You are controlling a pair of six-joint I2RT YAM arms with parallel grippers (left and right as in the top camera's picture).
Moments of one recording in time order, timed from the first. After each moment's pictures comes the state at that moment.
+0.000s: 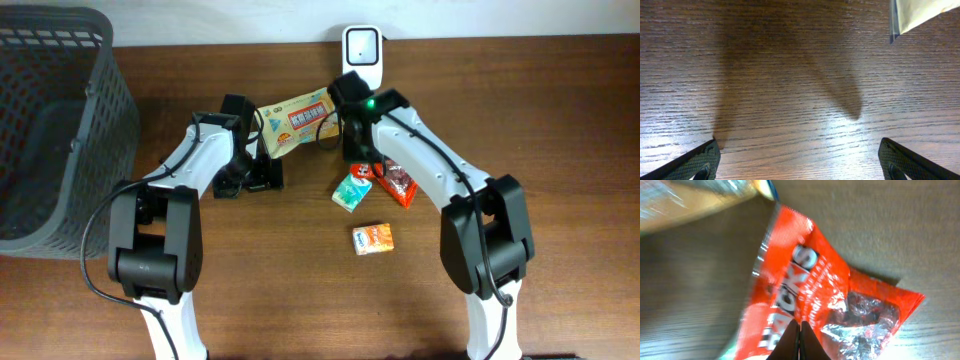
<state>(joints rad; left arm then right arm) -0.18 2.09 1.48 -0.94 0.14 -0.25 0.46 2.15 1.82 -1.04 0.23 0.47</state>
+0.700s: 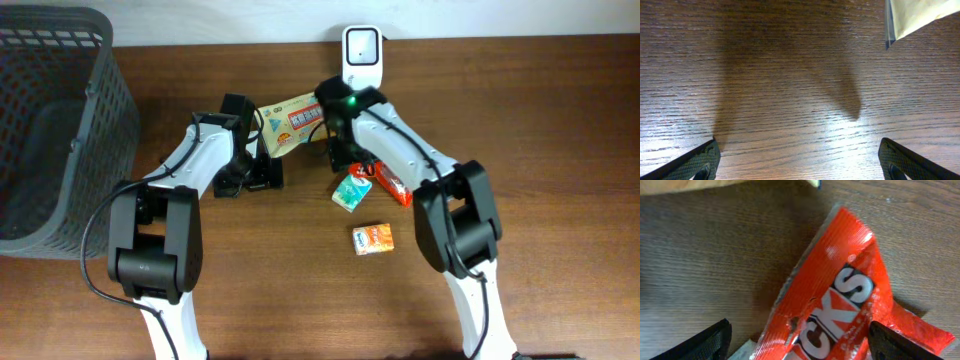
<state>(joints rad) -0.18 2.09 1.48 -0.93 0.14 -0.25 0.49 2.34 1.94 -1.10 0.27 0.32</state>
